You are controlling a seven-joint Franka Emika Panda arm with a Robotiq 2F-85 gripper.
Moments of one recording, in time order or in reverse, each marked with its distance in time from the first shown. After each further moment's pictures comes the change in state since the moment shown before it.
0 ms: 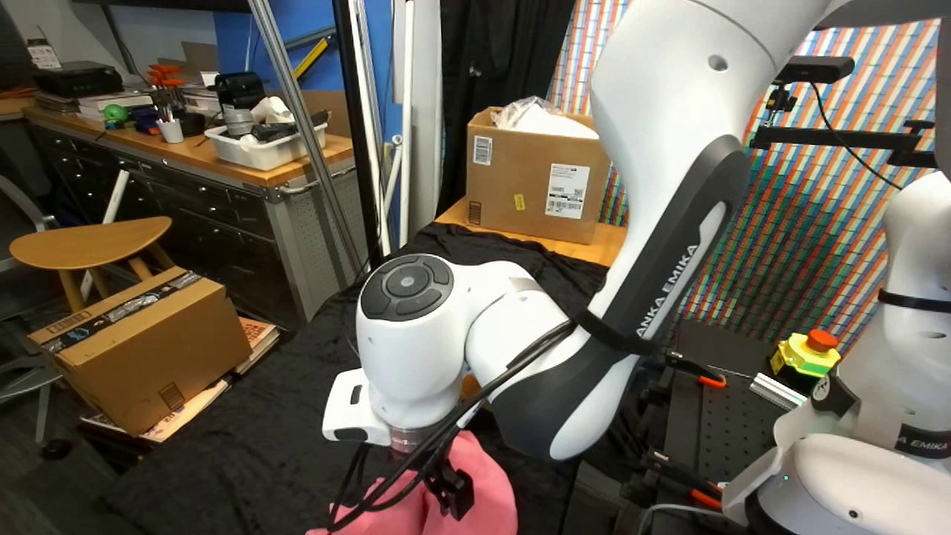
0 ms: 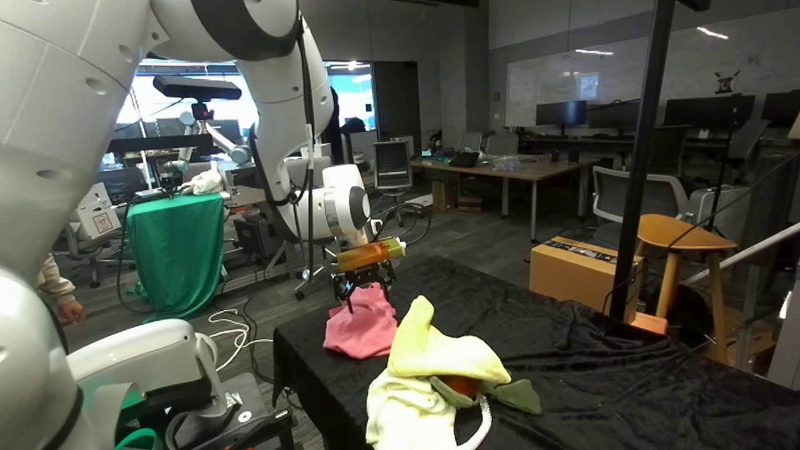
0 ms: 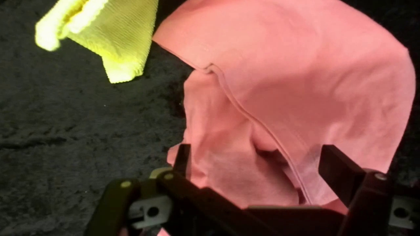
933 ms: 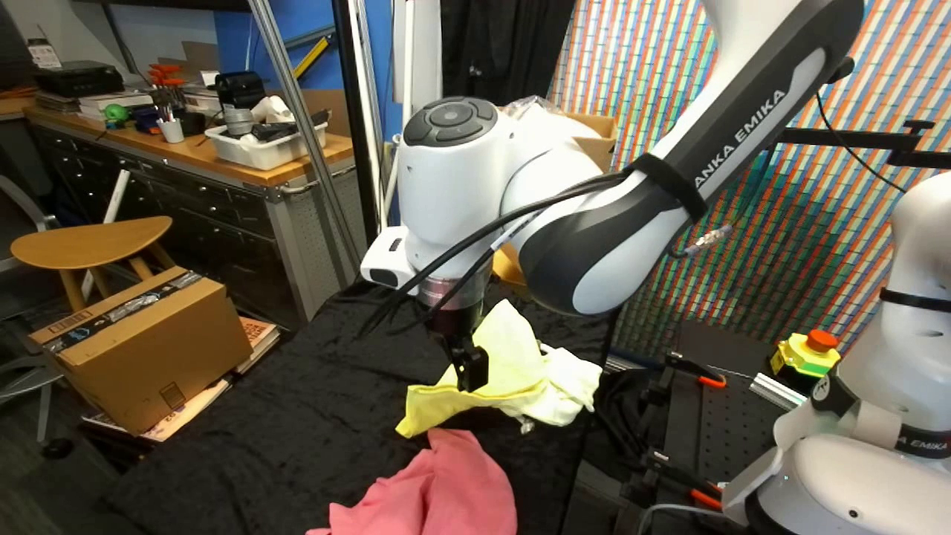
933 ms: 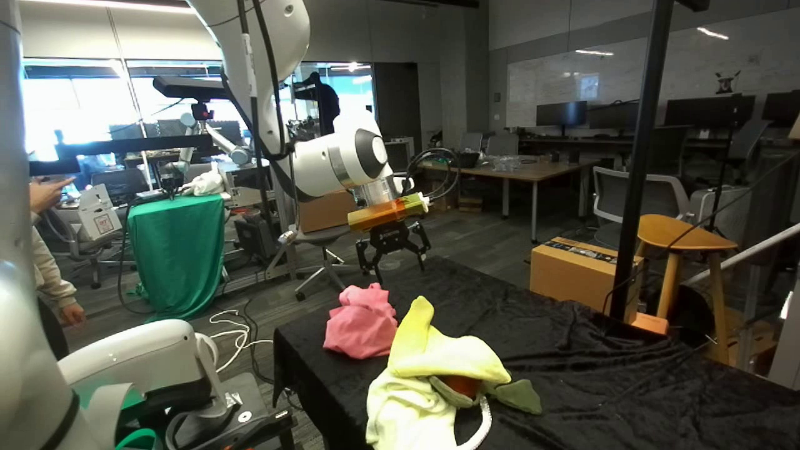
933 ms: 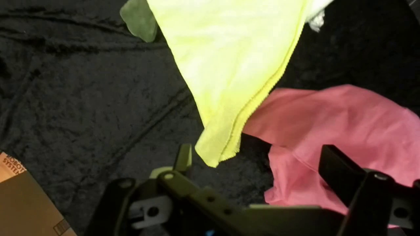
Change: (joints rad) arm -0.094 -0.312 -0.044 -0.136 0.013 -0.144 0.128
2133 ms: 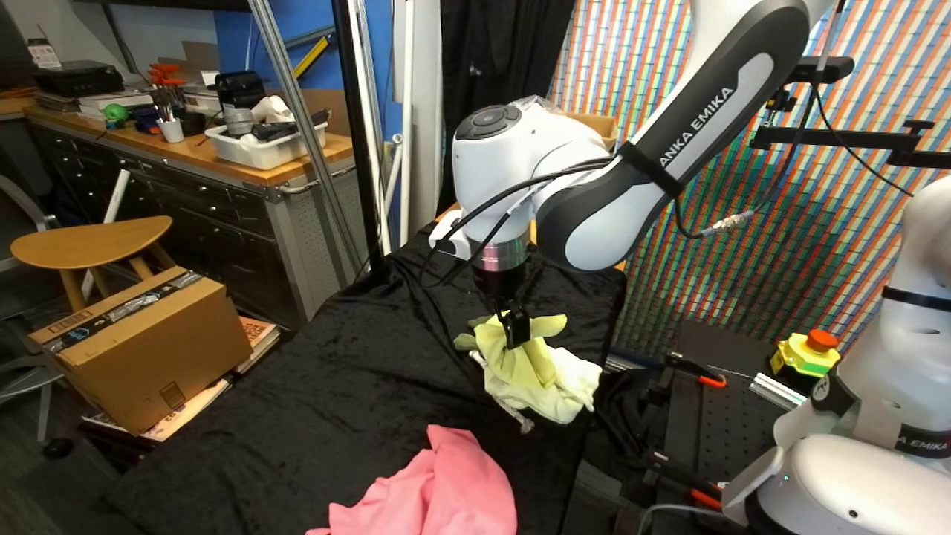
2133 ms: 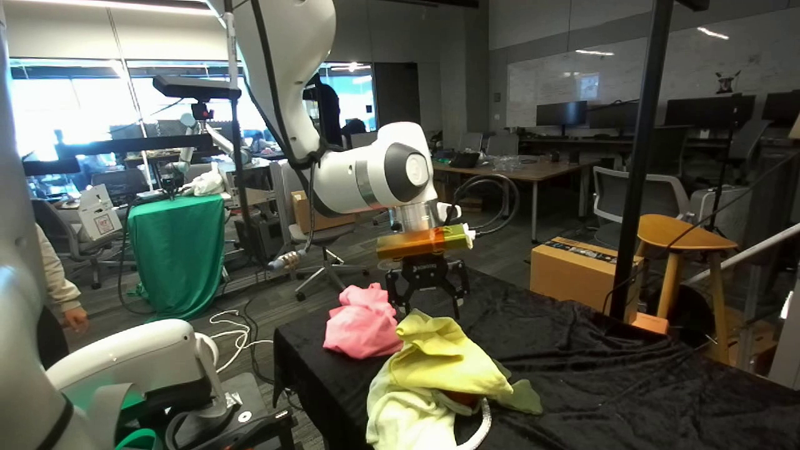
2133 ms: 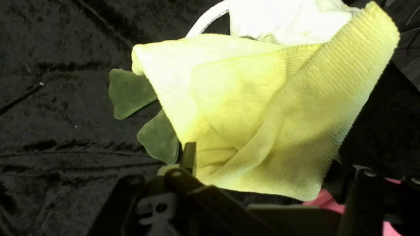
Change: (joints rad) arm -0.123 -0.039 -0.101 -0.112 0.070 -0.017 -0.093
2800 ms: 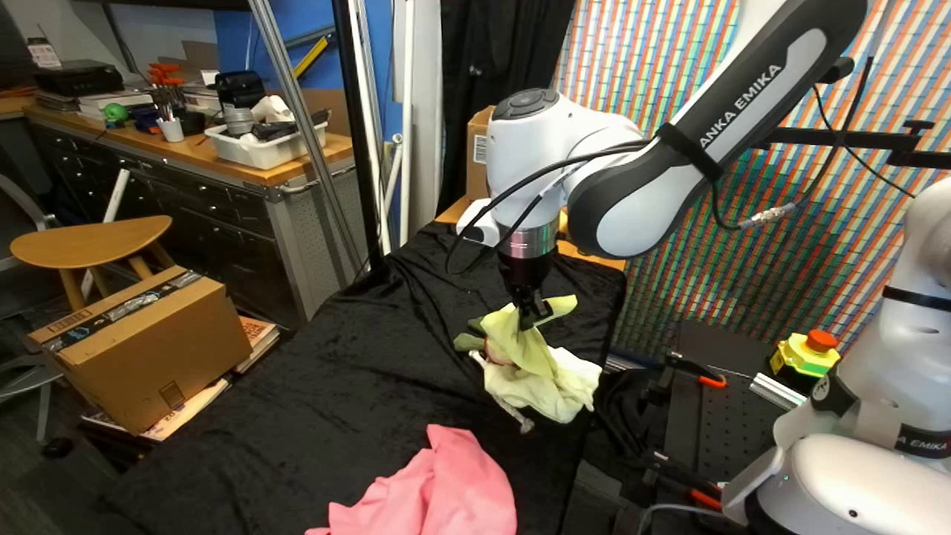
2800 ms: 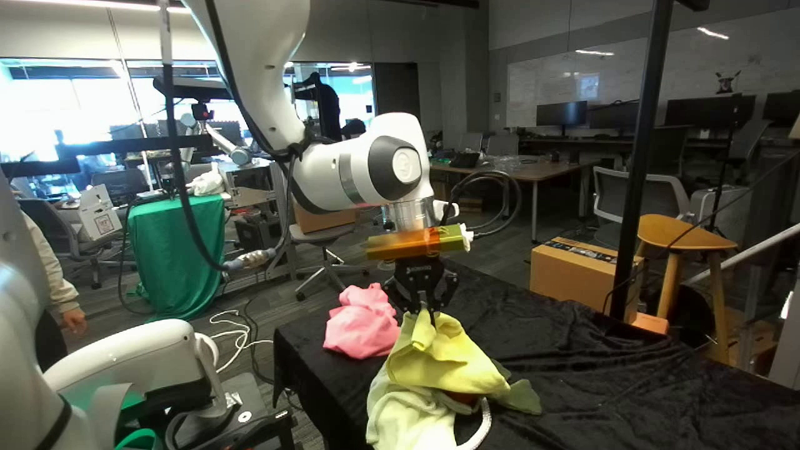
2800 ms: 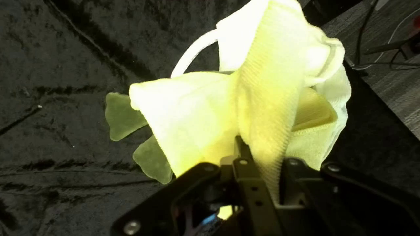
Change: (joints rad) arm -0.030 -0.104 -0.005 -0.108 0.049 0.018 -0.067
